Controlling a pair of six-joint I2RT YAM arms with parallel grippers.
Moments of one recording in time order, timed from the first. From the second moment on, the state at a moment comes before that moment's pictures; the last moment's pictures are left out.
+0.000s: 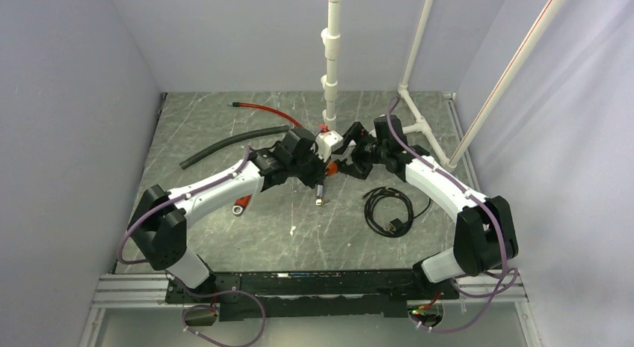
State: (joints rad) left arm -0.82 1.57 1.23 -0.34 0.09 -0.03; right arm 0.40 1.44 1.02 -0.26 -0.39 1.12
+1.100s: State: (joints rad) left arm -0.58 1.41 1.44 -1.00 0.93 0.61; right arm 0.41 1.10 1.07 -0.55 -1.10 -0.39
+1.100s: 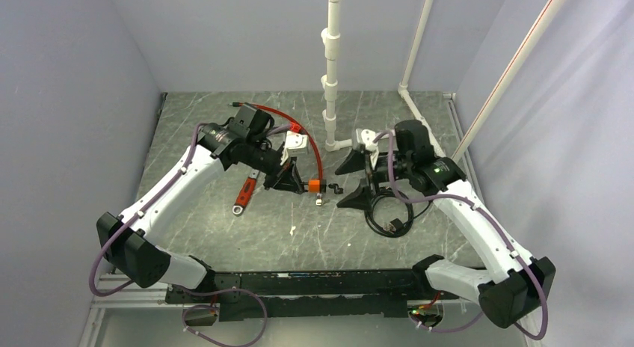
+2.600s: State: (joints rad) left arm -0.58 1.40 1.44 -1.06 0.99 0.66; right arm 0.69 1.21 1.14 -0.59 -0.89 -0.60
